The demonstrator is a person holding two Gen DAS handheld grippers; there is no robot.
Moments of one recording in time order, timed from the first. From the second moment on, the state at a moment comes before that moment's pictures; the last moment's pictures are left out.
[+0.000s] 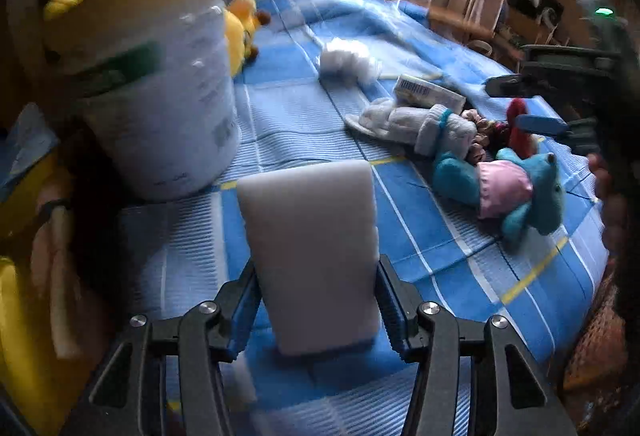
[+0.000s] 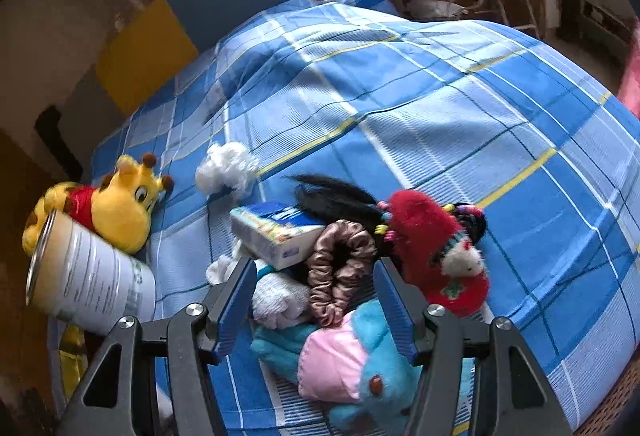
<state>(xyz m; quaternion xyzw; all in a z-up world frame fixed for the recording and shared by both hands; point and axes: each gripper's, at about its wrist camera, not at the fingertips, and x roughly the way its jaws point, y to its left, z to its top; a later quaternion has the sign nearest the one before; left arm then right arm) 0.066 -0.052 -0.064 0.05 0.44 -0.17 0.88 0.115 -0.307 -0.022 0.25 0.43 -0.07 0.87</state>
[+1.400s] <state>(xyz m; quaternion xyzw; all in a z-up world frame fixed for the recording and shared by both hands) 0.071 -0.027 -0.073 -0.02 0.44 -0.18 0.88 0.268 -0.193 -0.015 0.01 0.50 0.06 0.87</state>
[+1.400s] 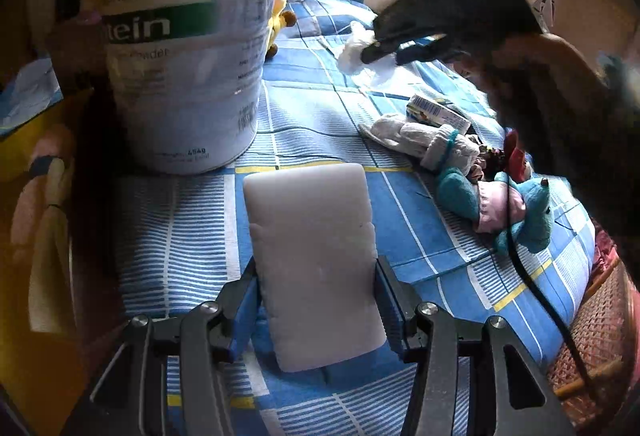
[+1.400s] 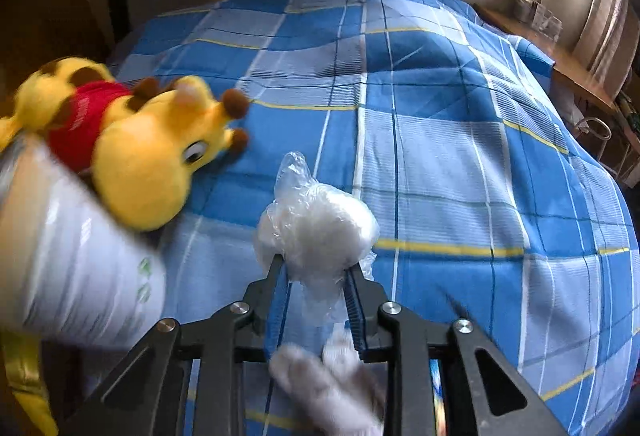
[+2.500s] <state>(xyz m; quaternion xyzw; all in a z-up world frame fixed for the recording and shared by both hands) 0.006 0.029 0.010 -0.04 0.38 -0.12 0.92 0.156 -0.194 -0.072 0.06 0.56 0.09 0.82</state>
